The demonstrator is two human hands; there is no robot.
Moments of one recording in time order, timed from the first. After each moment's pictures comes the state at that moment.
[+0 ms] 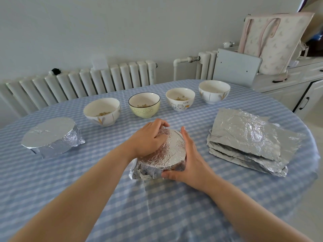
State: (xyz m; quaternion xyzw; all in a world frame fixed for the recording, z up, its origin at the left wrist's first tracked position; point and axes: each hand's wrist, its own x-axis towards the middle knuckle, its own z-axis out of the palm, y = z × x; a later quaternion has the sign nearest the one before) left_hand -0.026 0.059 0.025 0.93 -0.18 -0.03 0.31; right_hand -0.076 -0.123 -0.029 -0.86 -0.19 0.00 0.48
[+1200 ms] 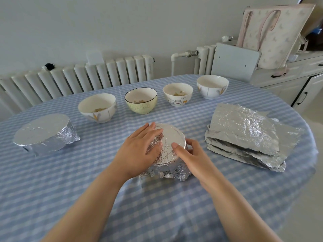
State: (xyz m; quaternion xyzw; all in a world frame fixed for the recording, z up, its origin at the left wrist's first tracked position) left_hand -0.065 0.068 -0.006 0.96 -0.17 0.08 0.22; right_hand -0.076 -0.124 -0.031 -0.74 0.03 0.08 0.67
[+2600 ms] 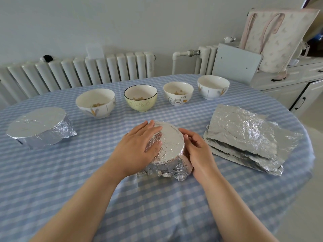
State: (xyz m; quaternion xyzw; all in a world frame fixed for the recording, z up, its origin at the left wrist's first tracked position) left_hand -0.066 0.067 -0.004 0.96 -0.16 0.07 0.21; right_hand -0.054 -0.120 -0.036 -0.60 0.05 -0.01 0.80
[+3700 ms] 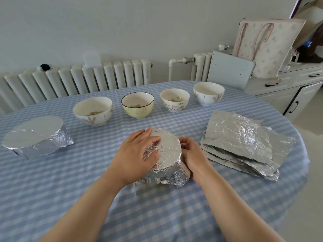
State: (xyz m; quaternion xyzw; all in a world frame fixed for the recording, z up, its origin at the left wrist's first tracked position) left_hand -0.065 0.066 -0.006 0.95 -0.16 0.09 0.24; right_hand -0.033 -0.121 -0.039 -0.64 0.08 0.08 0.76
